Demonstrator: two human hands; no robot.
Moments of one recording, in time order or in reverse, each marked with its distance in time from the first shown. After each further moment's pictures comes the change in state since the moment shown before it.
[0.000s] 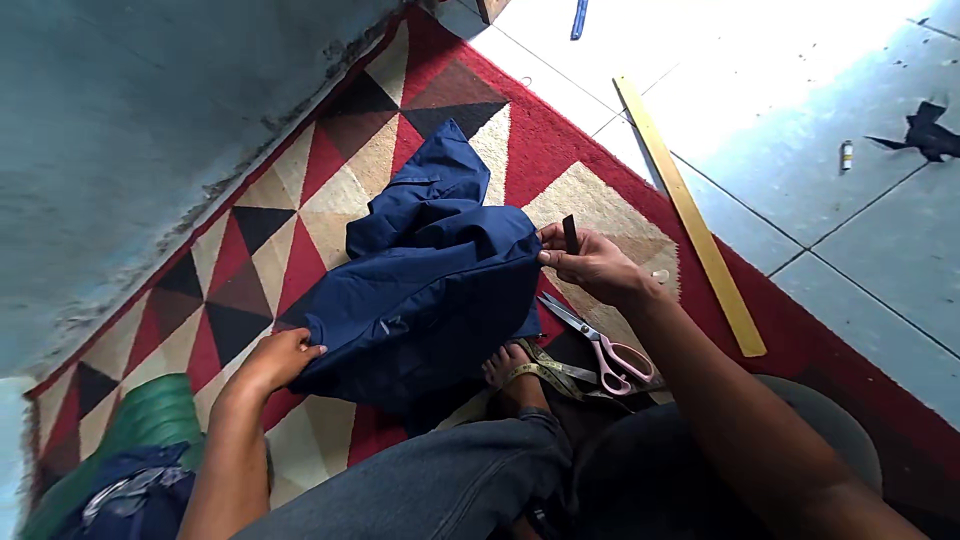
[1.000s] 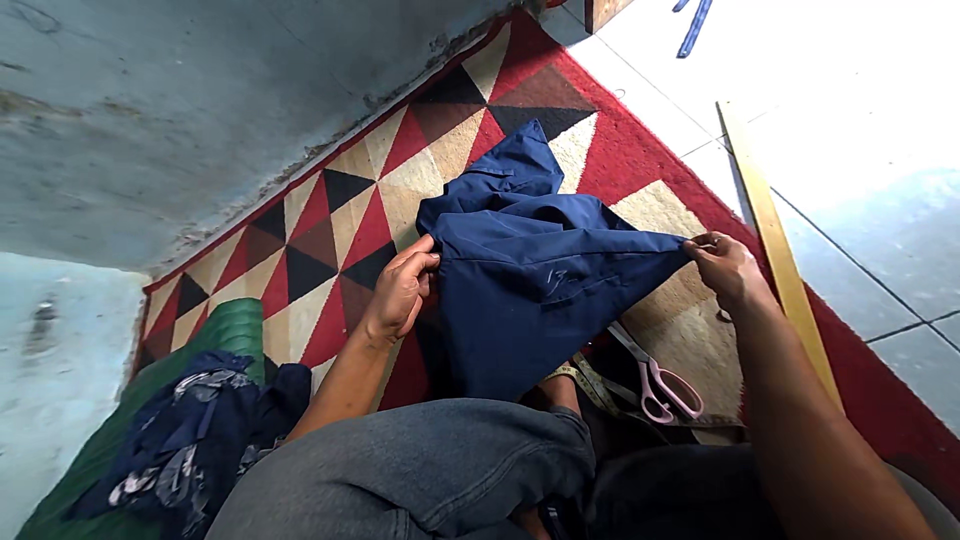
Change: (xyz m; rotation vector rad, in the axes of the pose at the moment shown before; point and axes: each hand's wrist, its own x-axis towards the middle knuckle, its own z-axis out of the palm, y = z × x) left_hand -0.079 0.124 0.000 -1.370 0.217 0.478; right_hand -0.003 0.009 -0.090 -0.791 0.704 0.389
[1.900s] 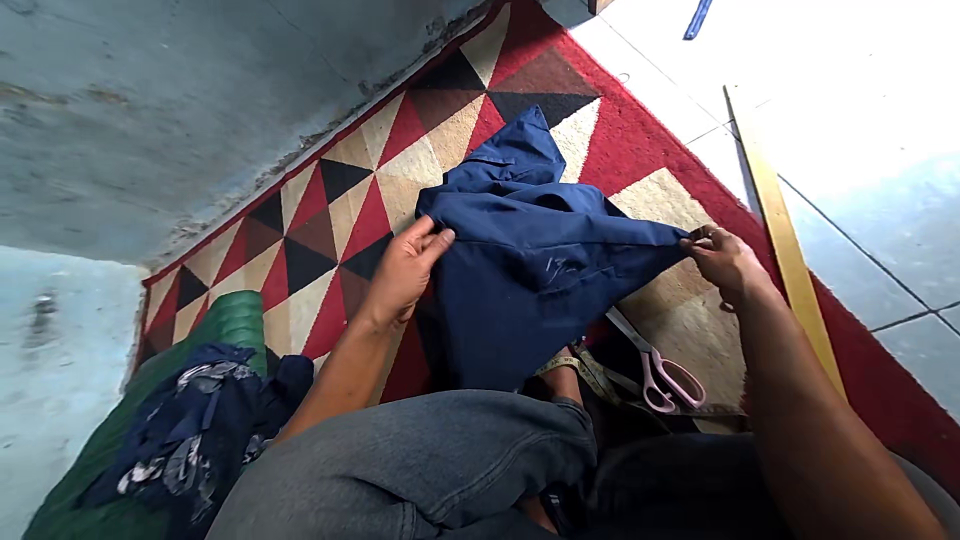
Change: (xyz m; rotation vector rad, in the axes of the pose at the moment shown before) left_hand 0.009 0.008 0.004 0.230 -0.020 0.091; right_hand -0.003 0.001 0.003 -0.106 -0.103 -0.017
